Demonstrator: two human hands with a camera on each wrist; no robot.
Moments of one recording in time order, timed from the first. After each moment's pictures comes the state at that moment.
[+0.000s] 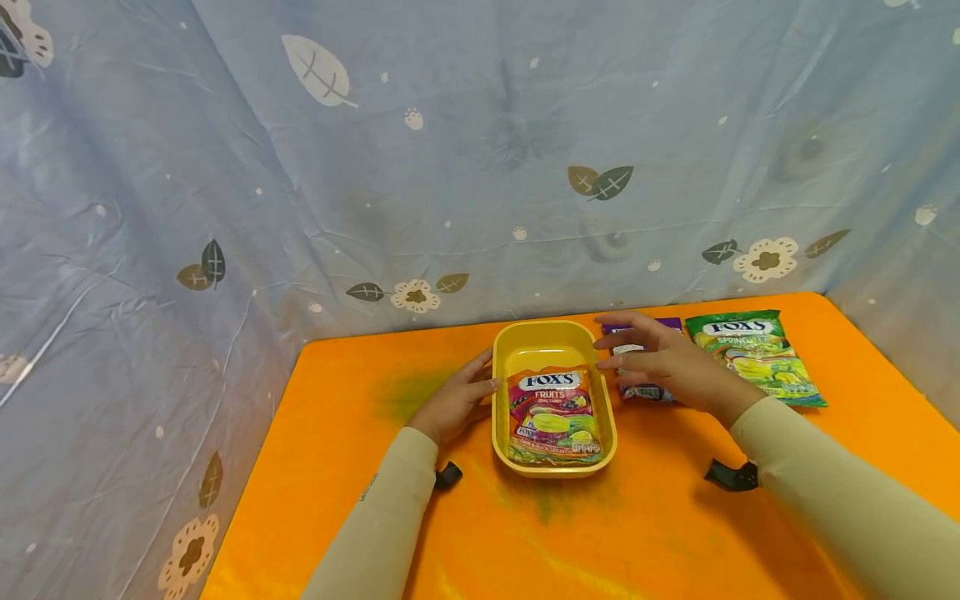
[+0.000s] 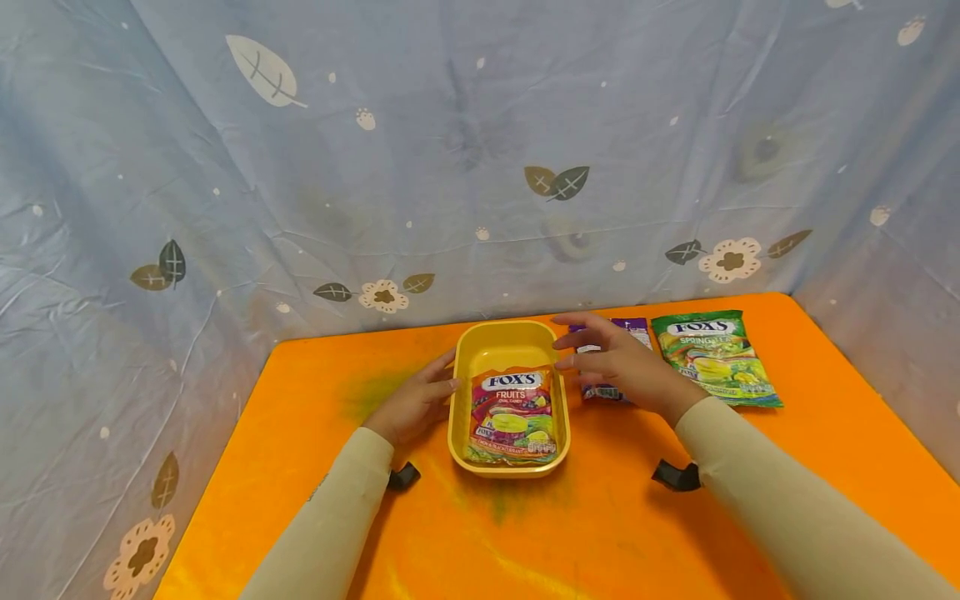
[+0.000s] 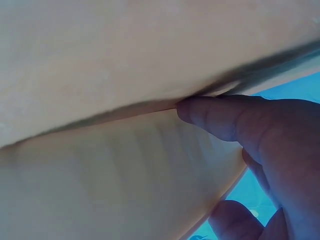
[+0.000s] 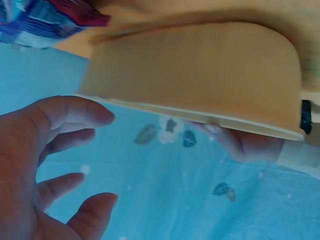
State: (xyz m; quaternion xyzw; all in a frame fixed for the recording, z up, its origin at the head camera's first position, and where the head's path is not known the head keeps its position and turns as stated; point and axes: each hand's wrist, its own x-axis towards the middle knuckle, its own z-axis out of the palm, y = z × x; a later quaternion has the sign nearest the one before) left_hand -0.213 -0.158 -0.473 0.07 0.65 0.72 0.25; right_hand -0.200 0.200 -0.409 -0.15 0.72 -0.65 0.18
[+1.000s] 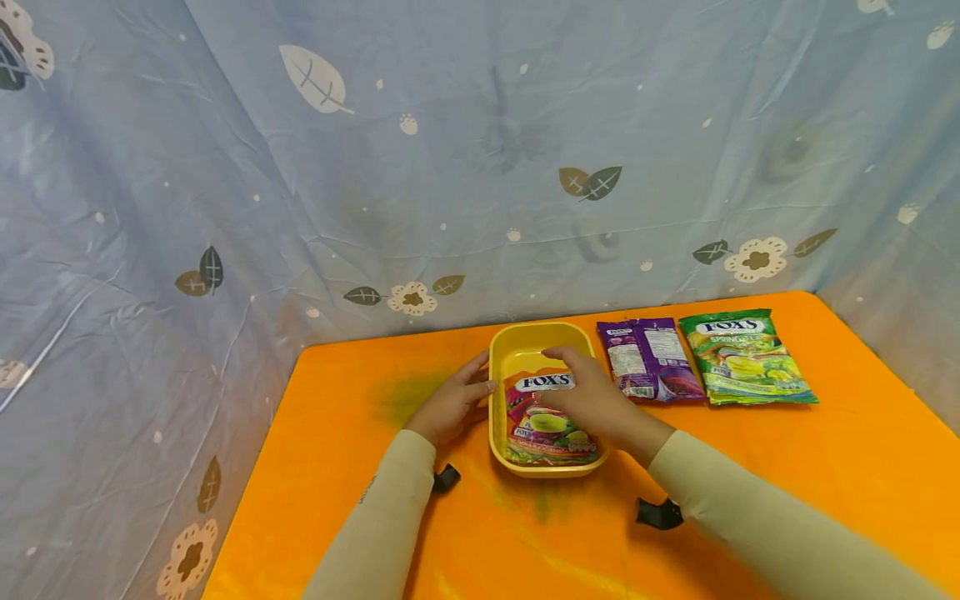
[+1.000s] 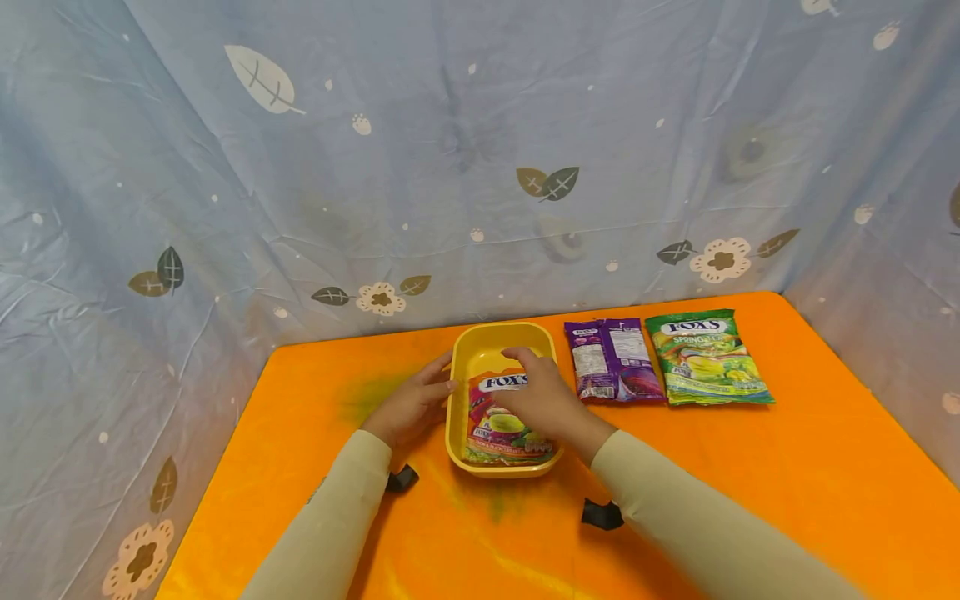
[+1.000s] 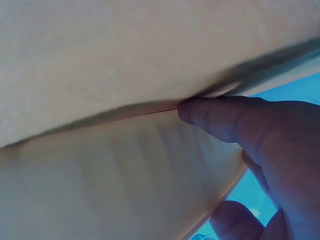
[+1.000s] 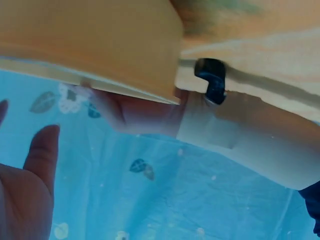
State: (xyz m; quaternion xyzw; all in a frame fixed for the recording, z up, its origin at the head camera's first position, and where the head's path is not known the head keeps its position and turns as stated) left_hand -0.212 -0.156 -0.472 0.06 0.65 0.71 0.25; right_hand -0.166 0.098 -0.414 -0.06 0.84 -0.52 0.14
